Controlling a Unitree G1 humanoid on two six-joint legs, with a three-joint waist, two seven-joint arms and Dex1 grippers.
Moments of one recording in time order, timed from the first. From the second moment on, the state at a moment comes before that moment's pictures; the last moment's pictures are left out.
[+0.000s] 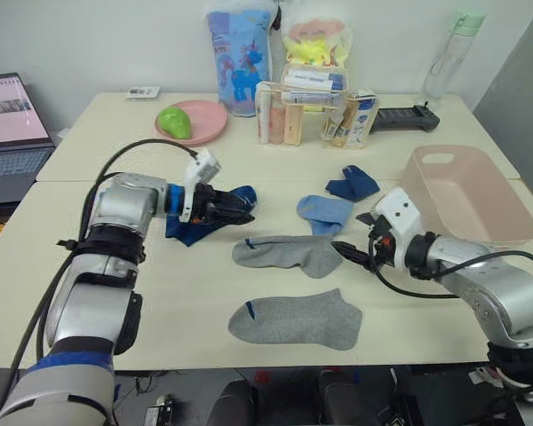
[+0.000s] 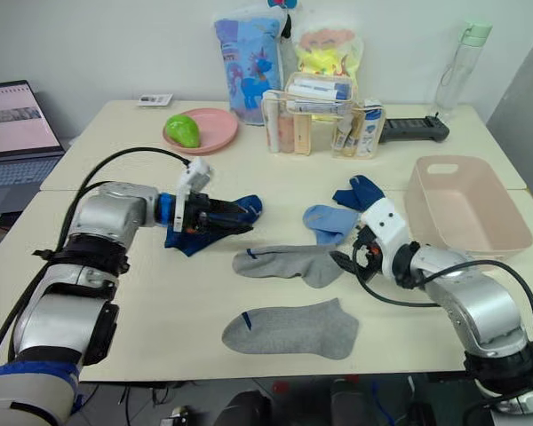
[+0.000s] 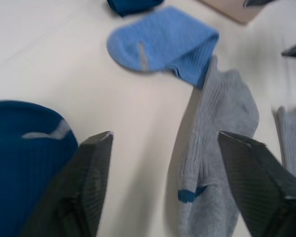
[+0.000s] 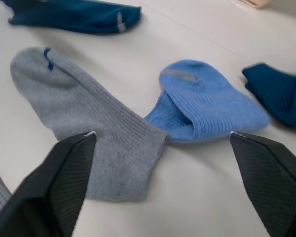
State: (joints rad) left arm -0.87 0.59 -0.04 0.59 -0.26 0.62 -1.30; right arm -0.31 -0.48 -0.06 -0.55 0.48 1.05 0.43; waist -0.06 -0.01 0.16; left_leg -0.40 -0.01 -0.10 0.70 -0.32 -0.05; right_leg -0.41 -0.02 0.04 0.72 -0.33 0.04
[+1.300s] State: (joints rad) left arm -0.56 0.48 -0.05 0.32 -0.29 0.52 -1.01; right arm -0.22 -0.43 0.04 -0.52 0.42 1.03 0.36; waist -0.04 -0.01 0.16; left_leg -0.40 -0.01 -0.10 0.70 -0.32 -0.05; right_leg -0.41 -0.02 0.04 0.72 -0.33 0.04
